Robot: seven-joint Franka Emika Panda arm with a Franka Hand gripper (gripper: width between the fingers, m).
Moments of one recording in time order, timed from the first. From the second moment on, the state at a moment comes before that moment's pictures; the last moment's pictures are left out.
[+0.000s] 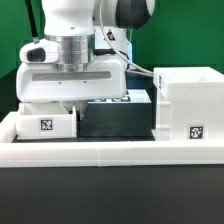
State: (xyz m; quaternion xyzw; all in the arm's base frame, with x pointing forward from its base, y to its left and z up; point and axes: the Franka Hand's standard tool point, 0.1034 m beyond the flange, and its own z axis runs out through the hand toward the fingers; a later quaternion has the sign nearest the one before) arm 0.490 -0.100 0.007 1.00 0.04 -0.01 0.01
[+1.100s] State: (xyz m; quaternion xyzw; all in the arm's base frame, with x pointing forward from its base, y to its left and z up) arm 0.496 -0.081 0.029 1.00 0.08 -0.02 -0.01
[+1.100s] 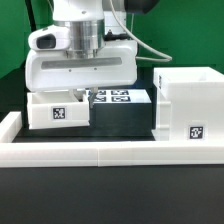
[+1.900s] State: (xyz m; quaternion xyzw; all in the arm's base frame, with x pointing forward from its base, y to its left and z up) arm 0.502 -0.073 0.031 0.94 0.35 -0.03 0.00
